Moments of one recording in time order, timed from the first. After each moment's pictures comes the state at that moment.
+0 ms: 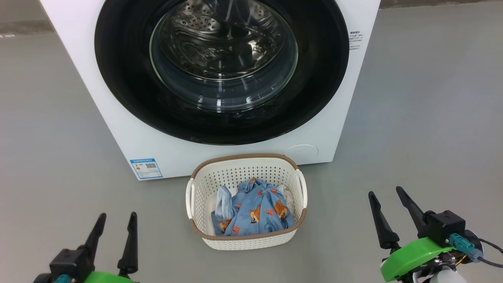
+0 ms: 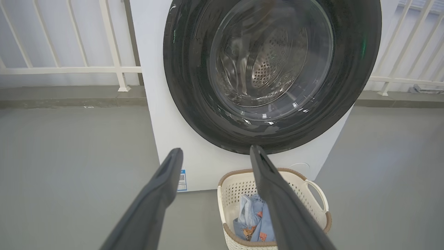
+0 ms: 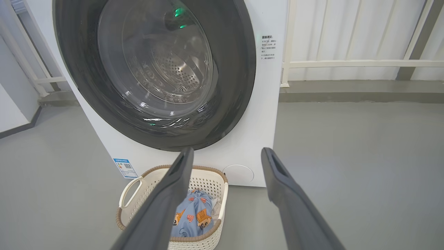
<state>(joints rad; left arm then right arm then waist) -0.07 0.09 -0.05 0.28 -0.25 -0.13 -0.22 -0.13 -0.10 -0.01 0.30 0.17 0.13 -0.23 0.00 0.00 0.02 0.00</state>
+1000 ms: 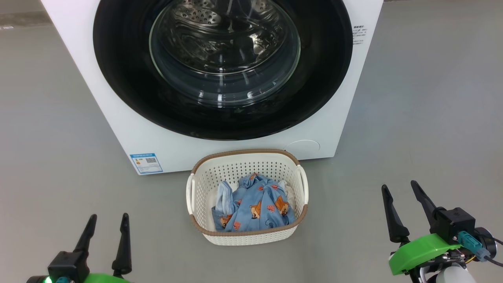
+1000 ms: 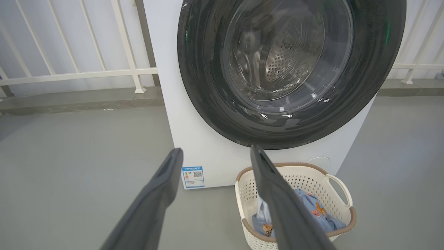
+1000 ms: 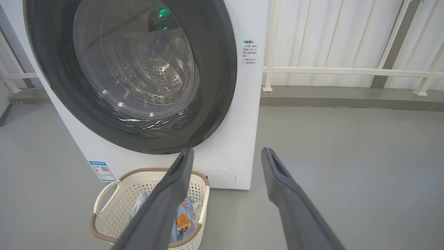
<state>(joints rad) -0.07 0.06 0.02 0.29 -0.12 -0.13 -0.25 -0.15 -0.06 -0.11 0.30 0.05 0.13 -0.25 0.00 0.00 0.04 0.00</state>
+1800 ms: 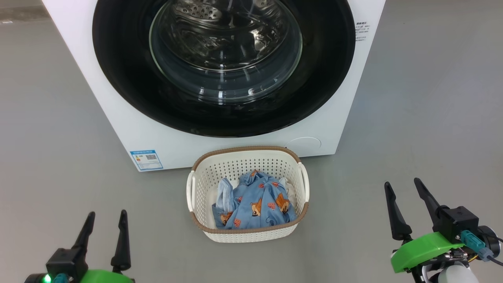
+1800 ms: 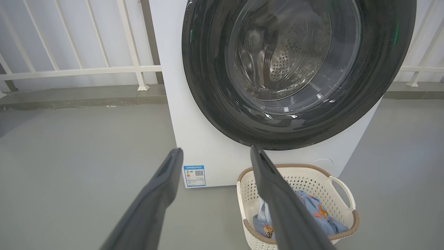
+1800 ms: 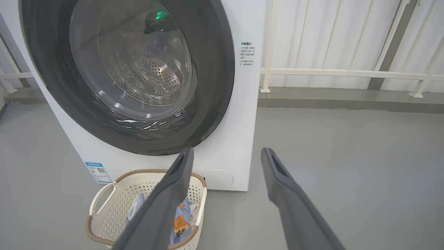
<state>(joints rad) -0.08 0.05 0.04 0.31 -0.12 -0.13 -0.25 -0.15 -0.05 -0.13 0.28 0.04 0.13 -0.25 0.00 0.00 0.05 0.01</state>
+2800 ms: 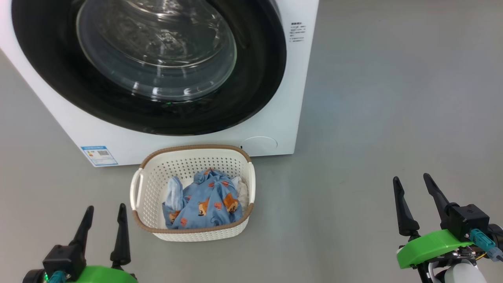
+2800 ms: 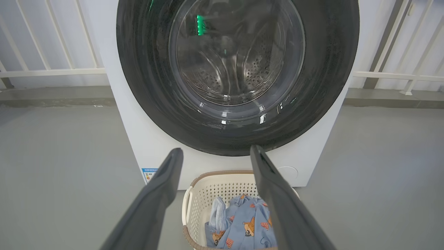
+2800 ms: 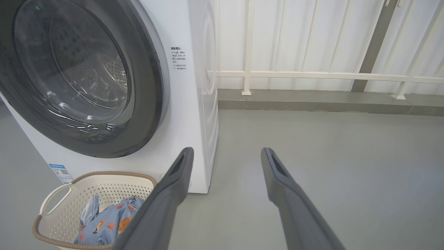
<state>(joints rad) -0.10 0.04 0.05 0.28 -0.13 -0.13 -0.25 -0.14 -0.05 -0.16 0.25 0.04 0.13 -0.25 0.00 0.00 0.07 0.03</state>
